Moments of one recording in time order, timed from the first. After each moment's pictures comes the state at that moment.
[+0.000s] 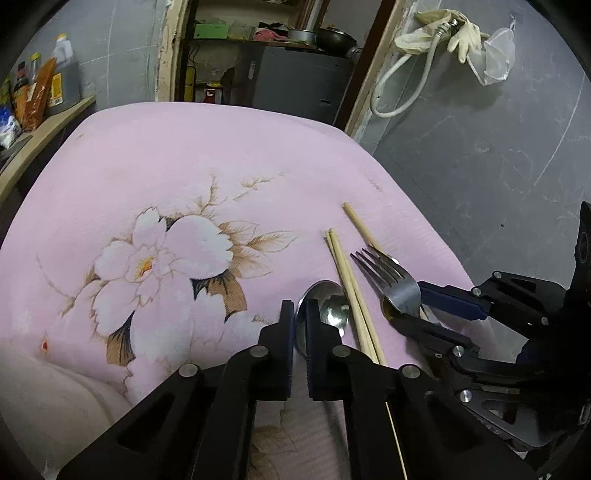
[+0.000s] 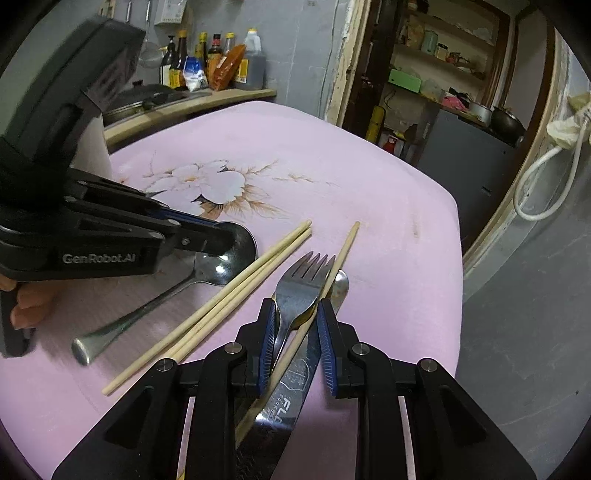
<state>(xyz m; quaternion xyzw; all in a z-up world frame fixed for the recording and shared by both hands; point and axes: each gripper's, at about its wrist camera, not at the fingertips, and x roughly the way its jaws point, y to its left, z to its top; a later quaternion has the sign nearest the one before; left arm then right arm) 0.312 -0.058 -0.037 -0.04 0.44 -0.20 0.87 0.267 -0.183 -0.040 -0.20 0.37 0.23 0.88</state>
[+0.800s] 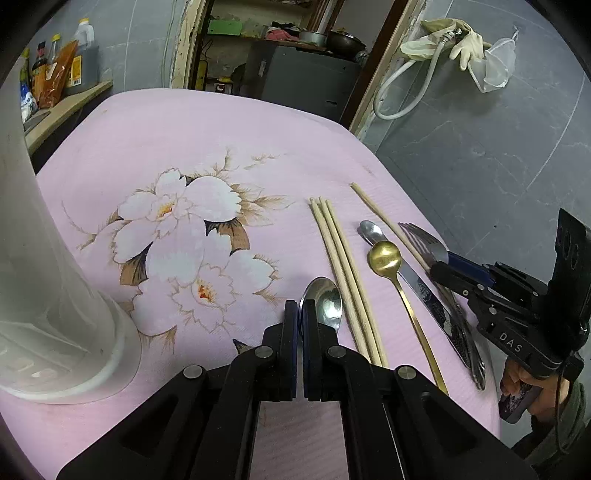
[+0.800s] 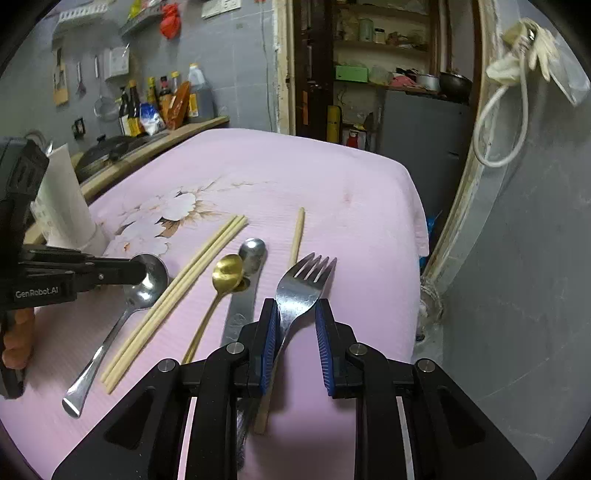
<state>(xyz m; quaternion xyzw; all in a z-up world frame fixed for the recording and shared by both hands) 0.276 -0.054 -0.032 -0.06 0.45 -0.20 0.87 0.254 -0.249 -0.035 -0.06 0.36 0.18 0.91</state>
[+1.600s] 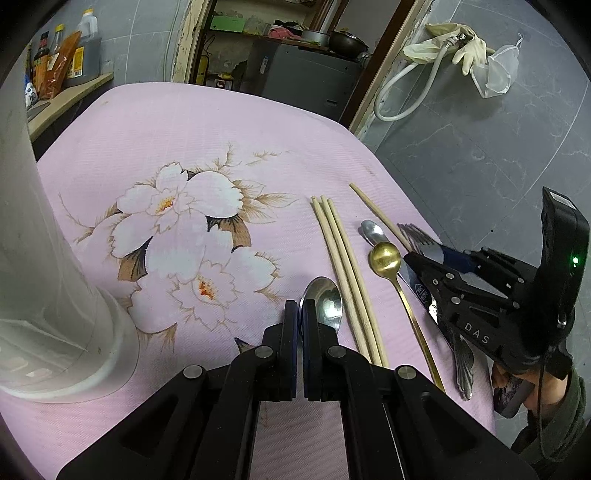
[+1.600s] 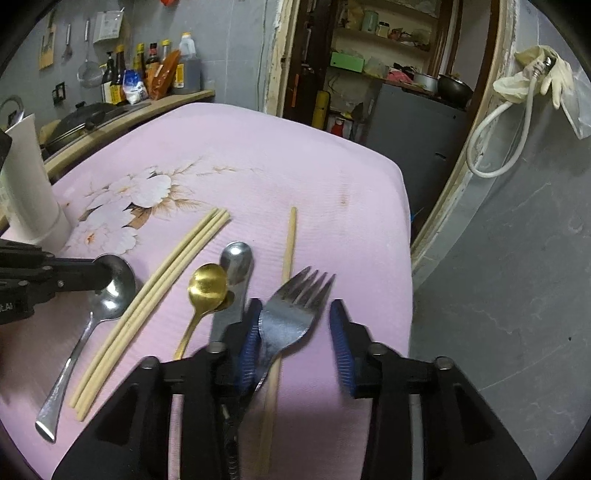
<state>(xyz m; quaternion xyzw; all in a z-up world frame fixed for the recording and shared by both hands) 0.276 -0.047 -0.034 -0.08 0.45 -0.20 0.87 0.275 -0.221 -0.042 -0.14 0.39 0.14 0.90</state>
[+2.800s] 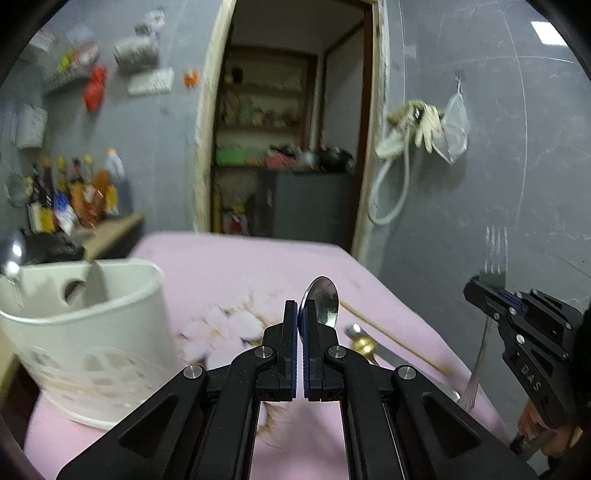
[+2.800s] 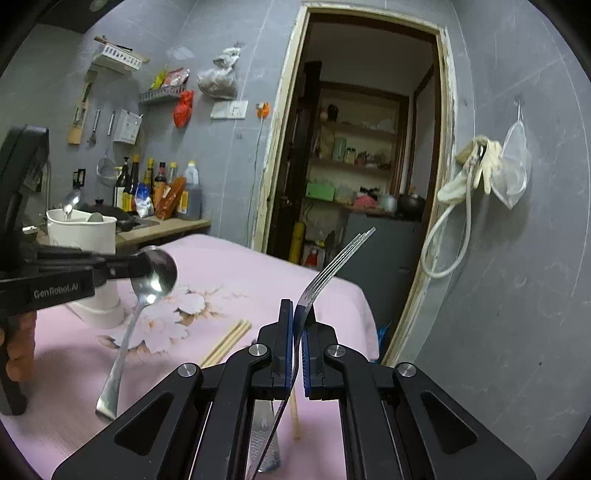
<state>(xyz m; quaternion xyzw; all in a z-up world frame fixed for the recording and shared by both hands) 0.192 -0.055 0.029 -0.01 0.18 -0.14 0.97 0.164 -0.220 0.015 -0.11 0.10 0.12 0.98</state>
